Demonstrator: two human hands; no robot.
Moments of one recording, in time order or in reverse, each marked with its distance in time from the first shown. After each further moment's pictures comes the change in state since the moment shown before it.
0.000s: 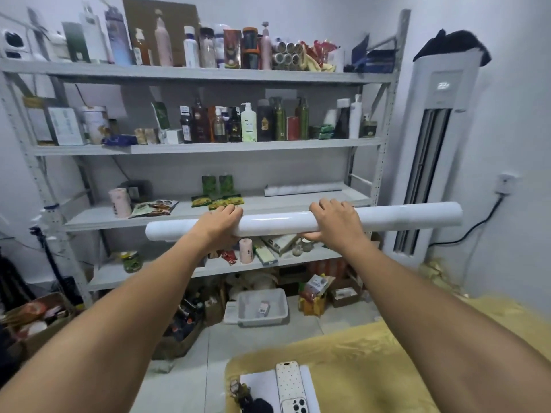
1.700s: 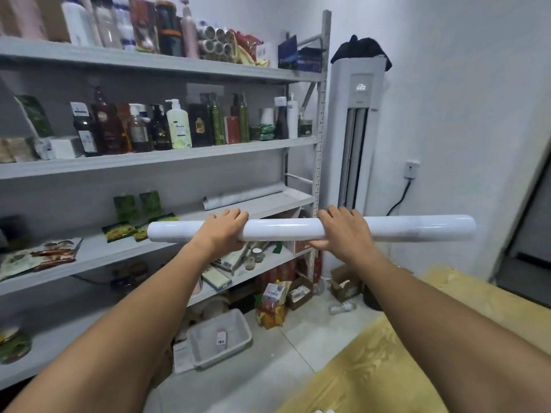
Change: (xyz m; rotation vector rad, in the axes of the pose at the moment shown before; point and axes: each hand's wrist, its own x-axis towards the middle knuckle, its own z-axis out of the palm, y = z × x) left_hand 0.165 -0.086 0.078 -0.091 0.084 0.398; right_hand 0.088 -0.027 0.066 -0.197 -0.154 0.371
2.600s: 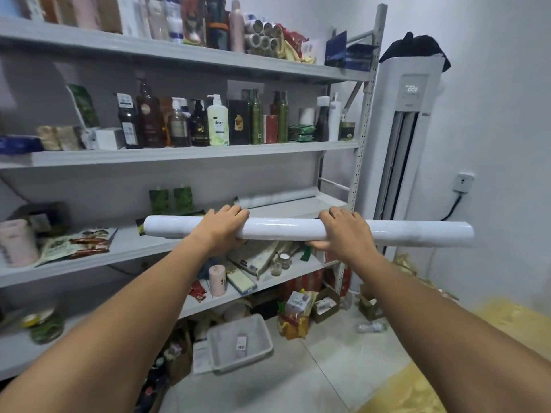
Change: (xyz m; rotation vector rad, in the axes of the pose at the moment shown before) left_hand 0.003 -0.097 0.031 0.078 0.002 -0.090; right_hand 0.095 -0.067 0.068 0.055 0.023 -0.091
